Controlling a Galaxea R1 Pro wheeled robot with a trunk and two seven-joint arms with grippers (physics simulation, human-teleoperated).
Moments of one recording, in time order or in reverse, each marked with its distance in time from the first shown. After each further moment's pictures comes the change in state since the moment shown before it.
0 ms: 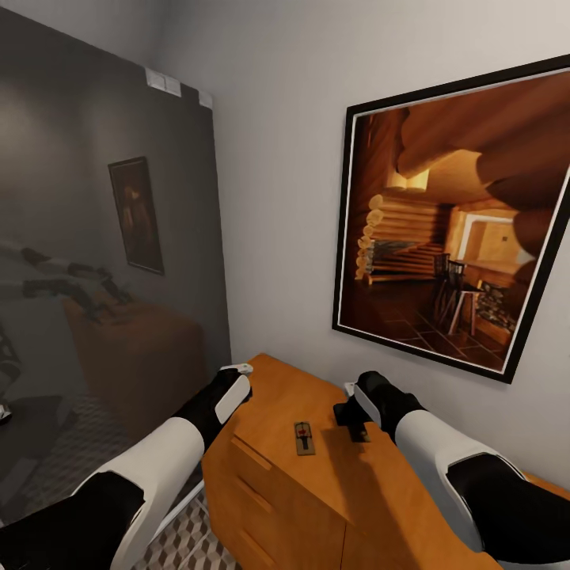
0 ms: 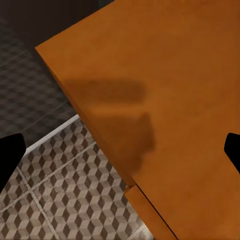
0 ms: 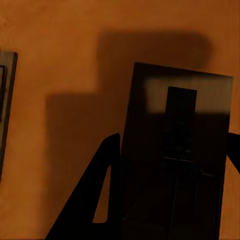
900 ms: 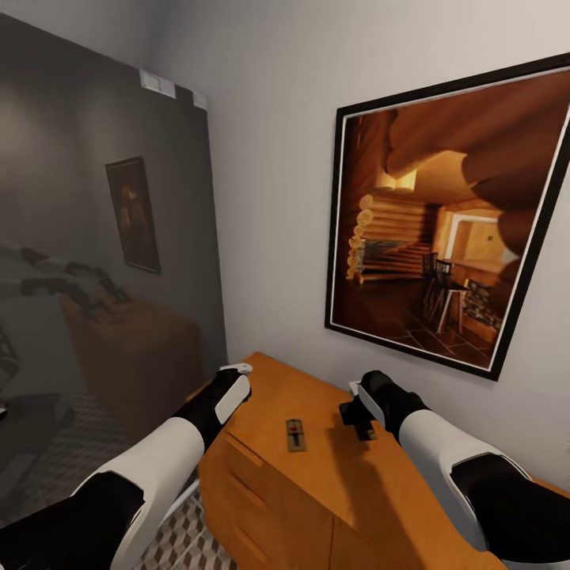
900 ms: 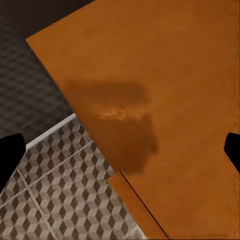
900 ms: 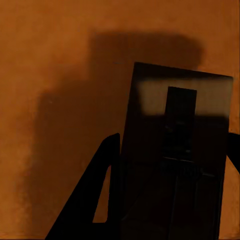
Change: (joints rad) left arm 0.000 0.000 0.000 0.000 -0.001 -0.010 0.007; right arm 0.000 -0.018 0.005 -0.005 0.035 -0.002 -0.011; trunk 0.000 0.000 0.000
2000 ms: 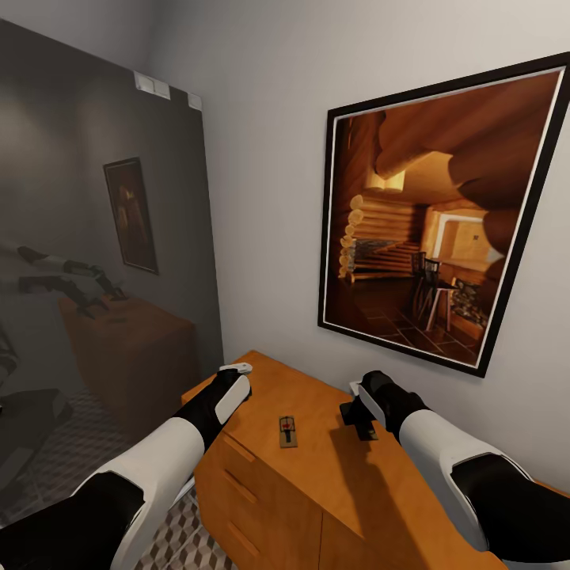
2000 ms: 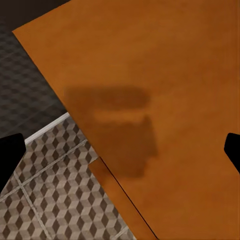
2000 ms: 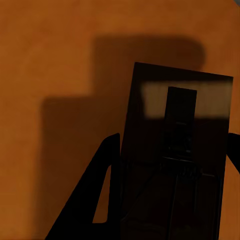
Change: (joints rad) left arm 0.001 0.000 0.001 0.000 0.002 -0.014 -0.006; right arm 0.000 -0.001 -0.002 0.001 0.004 0.000 -0.002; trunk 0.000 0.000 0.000
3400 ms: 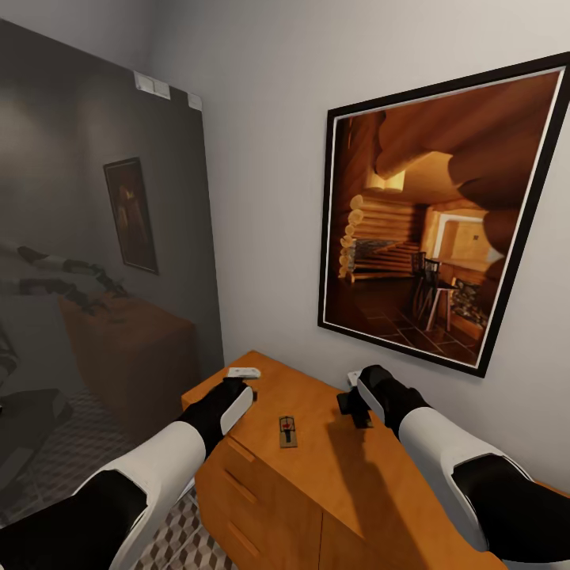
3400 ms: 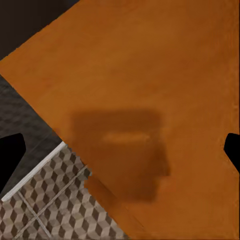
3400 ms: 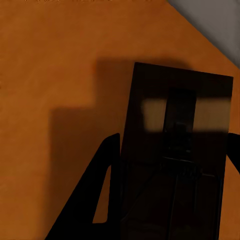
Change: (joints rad) left arm 0.001 0.000 -0.103 0.054 -0.115 -0.019 -0.145; right arm 0.000 0.000 -0.003 -0.055 0.001 -0.038 -0.001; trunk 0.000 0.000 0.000
